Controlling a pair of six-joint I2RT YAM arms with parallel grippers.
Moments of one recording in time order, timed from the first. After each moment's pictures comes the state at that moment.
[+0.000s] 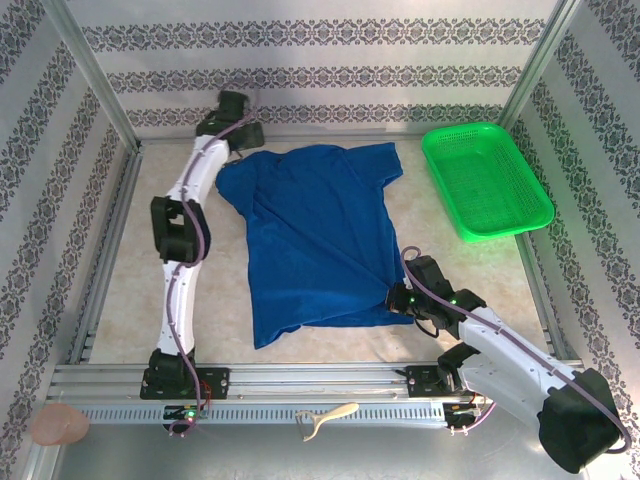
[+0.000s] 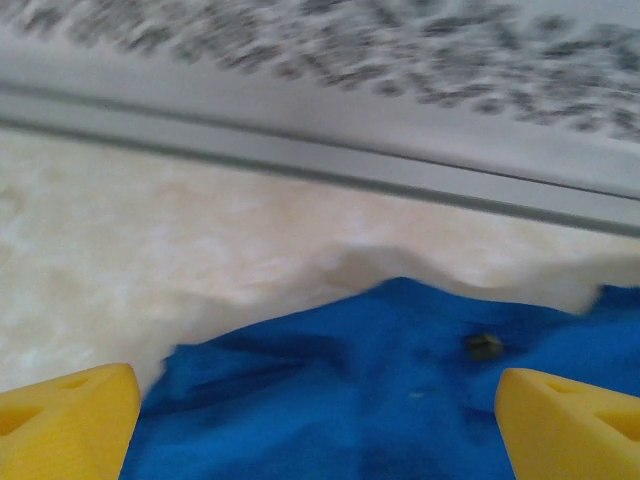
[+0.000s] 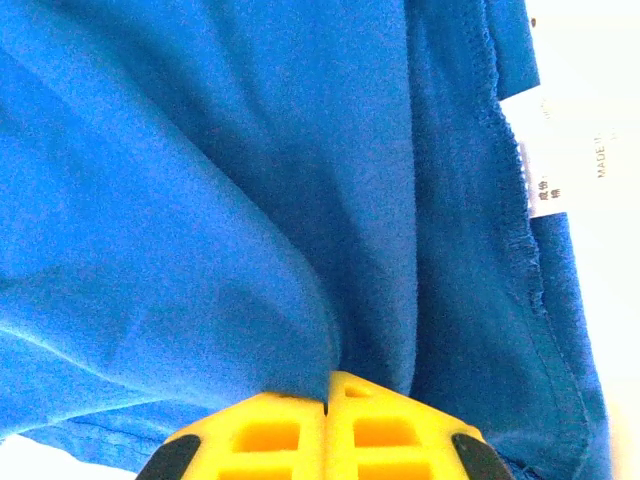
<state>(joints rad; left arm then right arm) -0.14 2.45 2.44 -0.79 -0.19 -0.29 0.49 0.86 0.38 -0.51 -0.12 0.73</state>
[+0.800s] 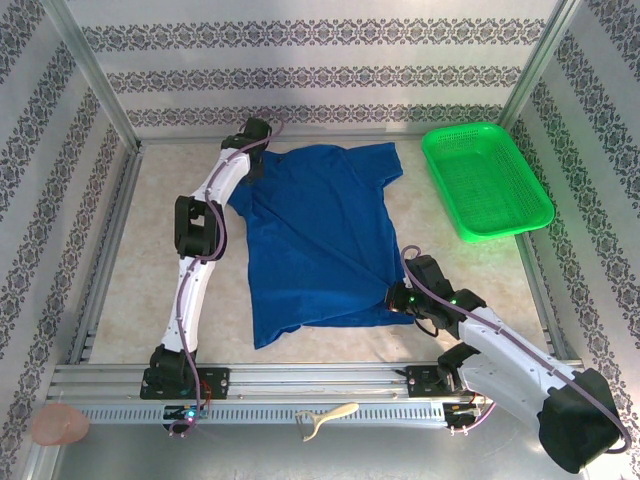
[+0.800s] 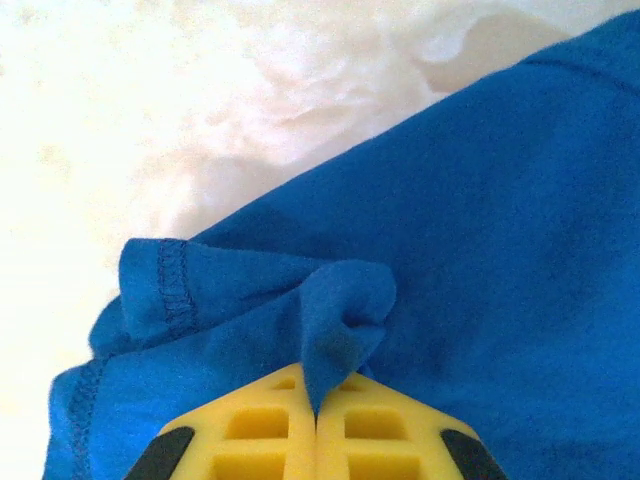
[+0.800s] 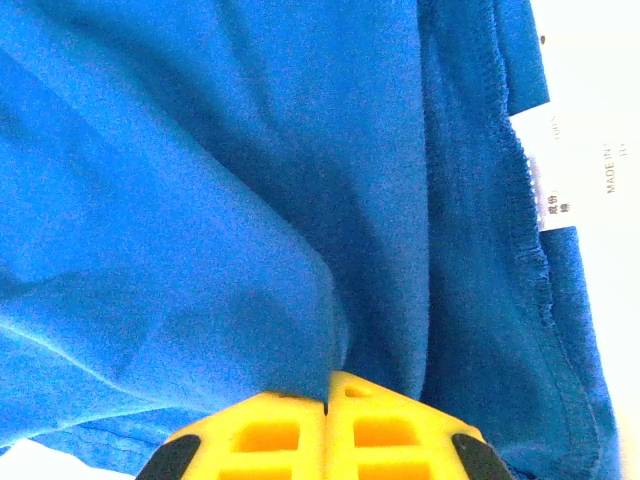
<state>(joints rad) -0.18 2.61 2.44 -0.94 -0.43 -0.20 0.49 0.86 0.38 -0.49 -0.12 0.73</state>
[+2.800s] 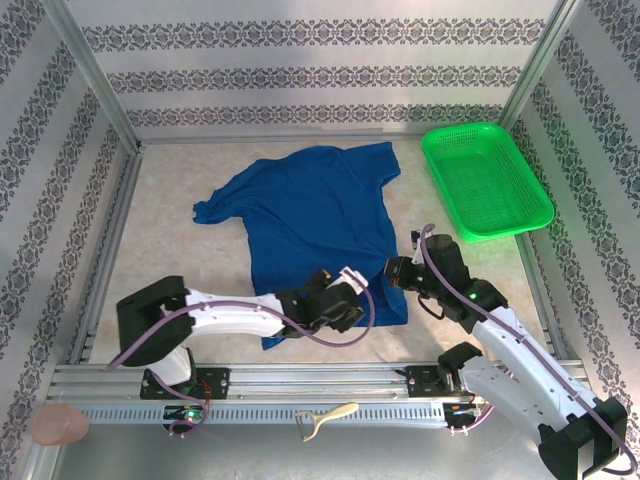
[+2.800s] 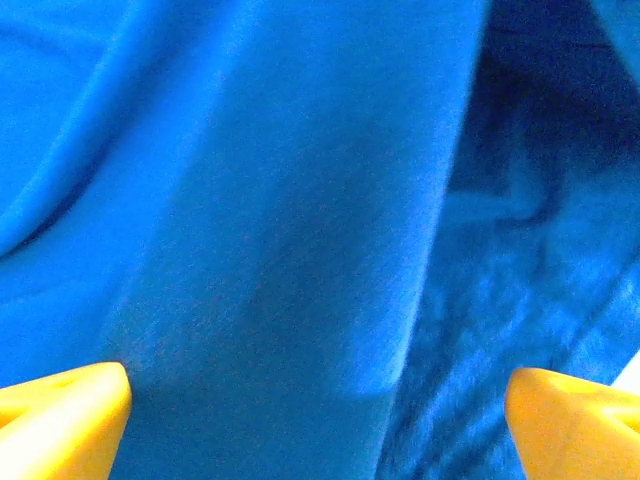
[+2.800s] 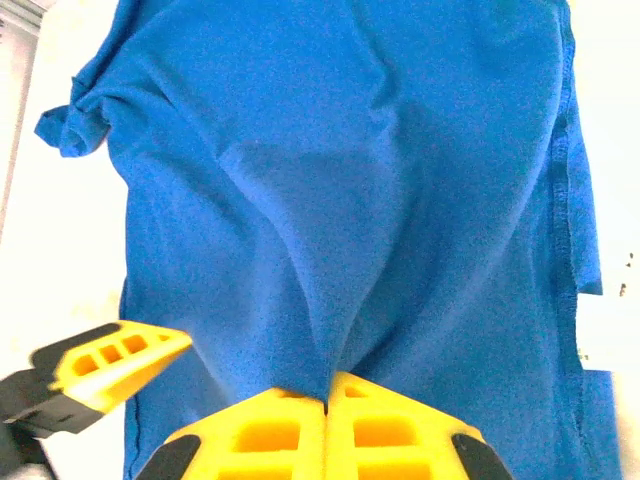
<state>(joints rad) -1.20 1.67 0.93 -0.13 -0.48 -0.19 0.45 0.76 0.60 -0.54 -0.17 0.70</state>
